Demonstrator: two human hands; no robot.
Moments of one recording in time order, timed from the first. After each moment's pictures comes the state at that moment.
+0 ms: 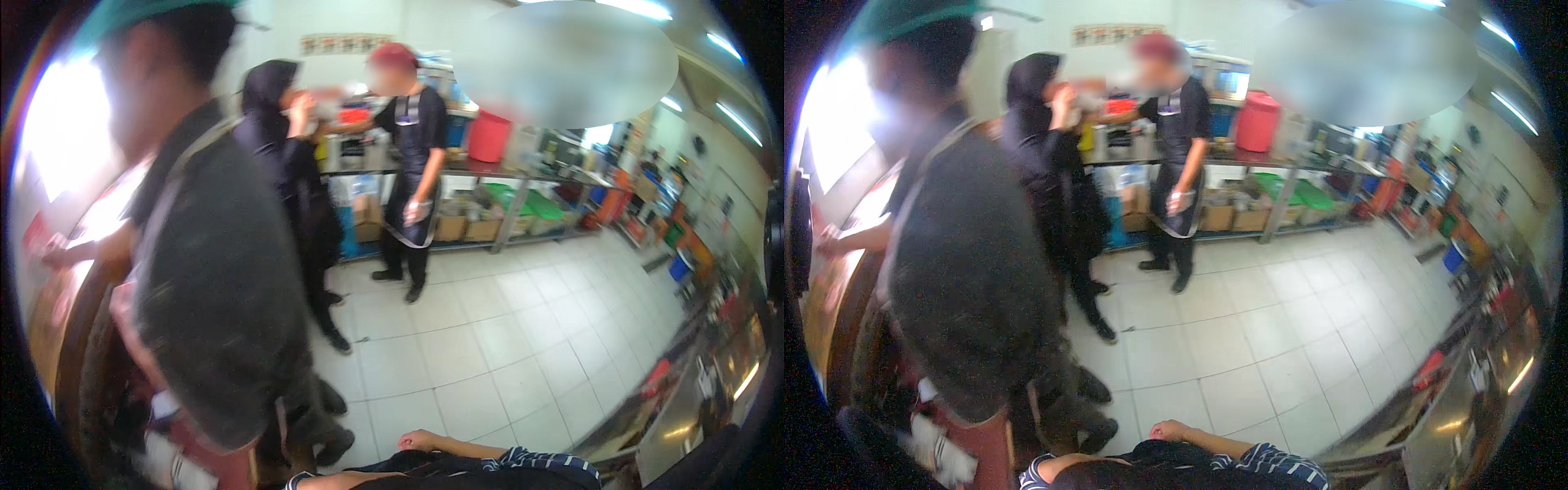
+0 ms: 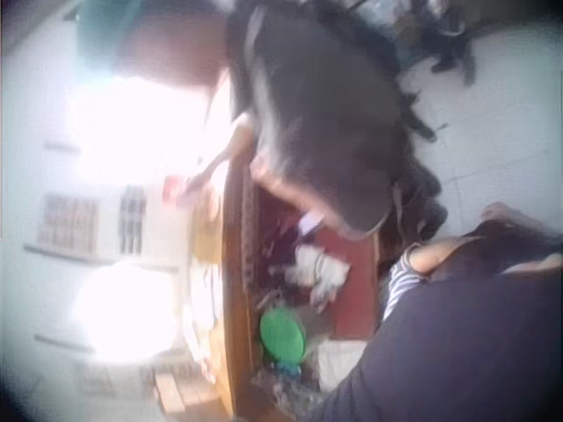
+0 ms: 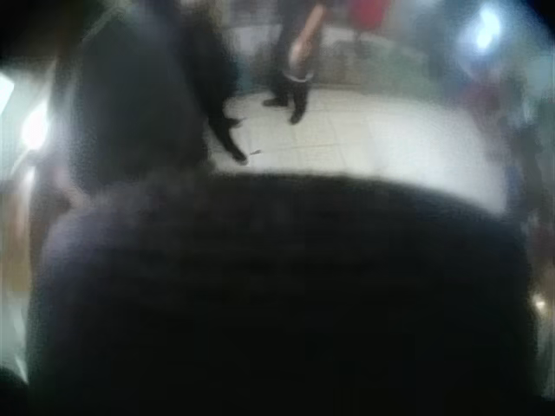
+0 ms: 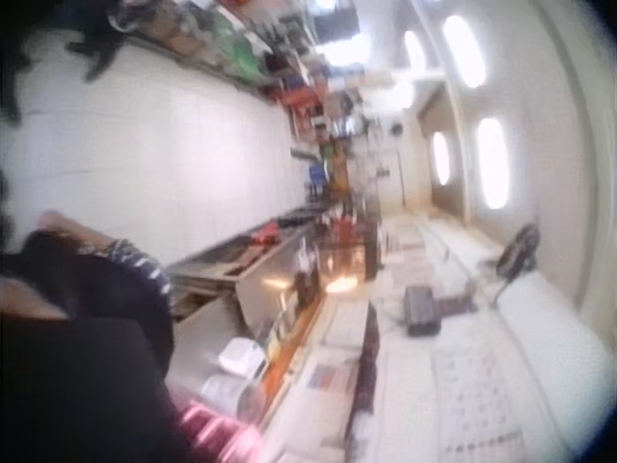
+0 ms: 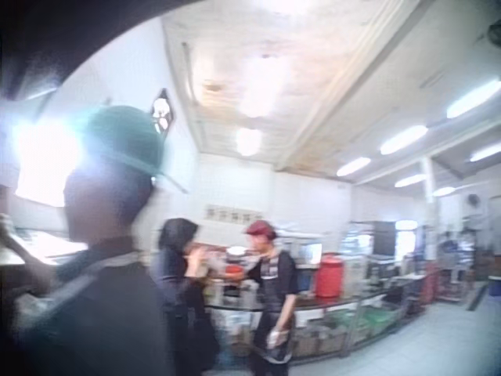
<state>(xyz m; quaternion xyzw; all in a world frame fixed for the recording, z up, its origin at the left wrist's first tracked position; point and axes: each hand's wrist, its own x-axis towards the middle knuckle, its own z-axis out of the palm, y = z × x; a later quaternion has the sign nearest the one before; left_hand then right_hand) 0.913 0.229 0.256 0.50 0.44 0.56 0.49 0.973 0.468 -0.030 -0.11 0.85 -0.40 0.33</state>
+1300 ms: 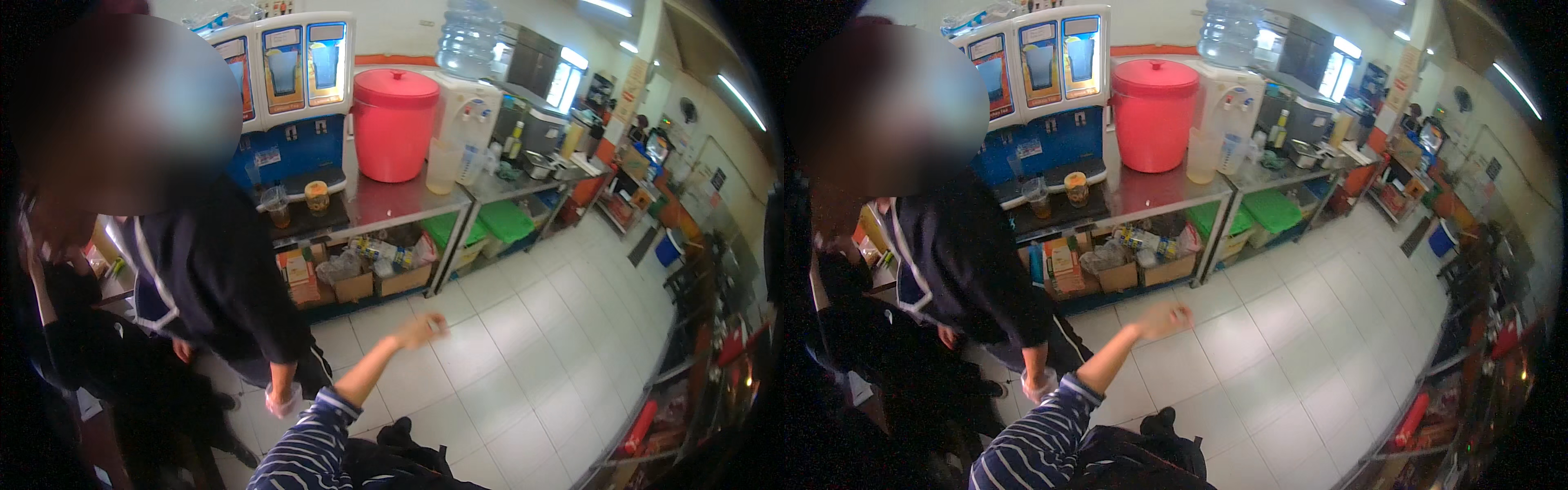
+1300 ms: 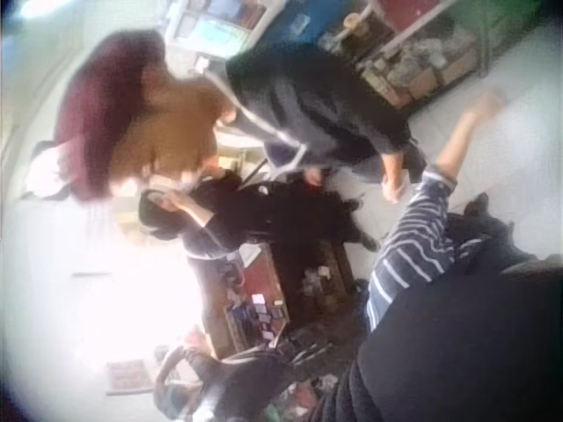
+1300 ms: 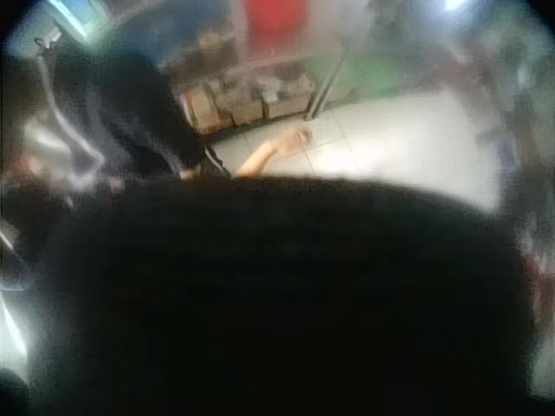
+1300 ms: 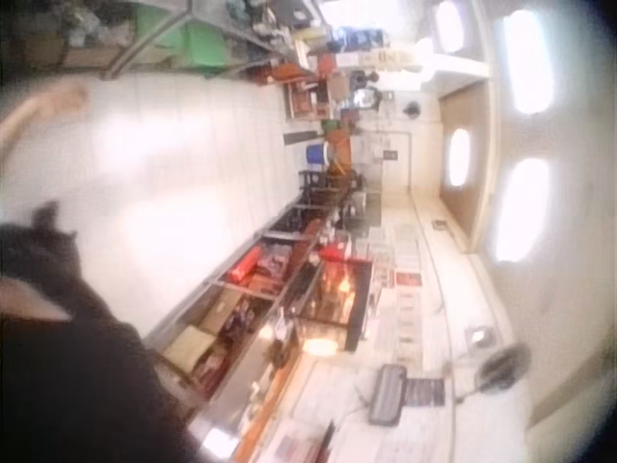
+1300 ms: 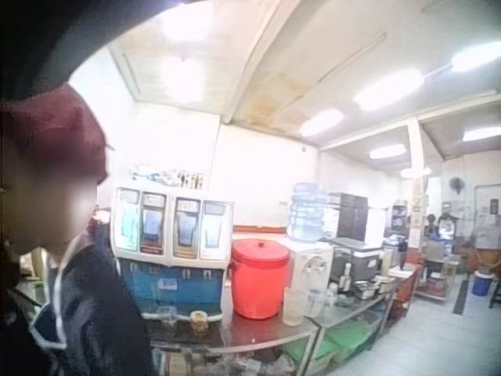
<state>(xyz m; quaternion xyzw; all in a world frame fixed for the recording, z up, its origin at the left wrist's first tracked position) 0.296 1.299 0.179 0.52 0.69 0.34 0.38 0.828 1.144 -0.098 0.58 0.66 -0.41 0.24</state>
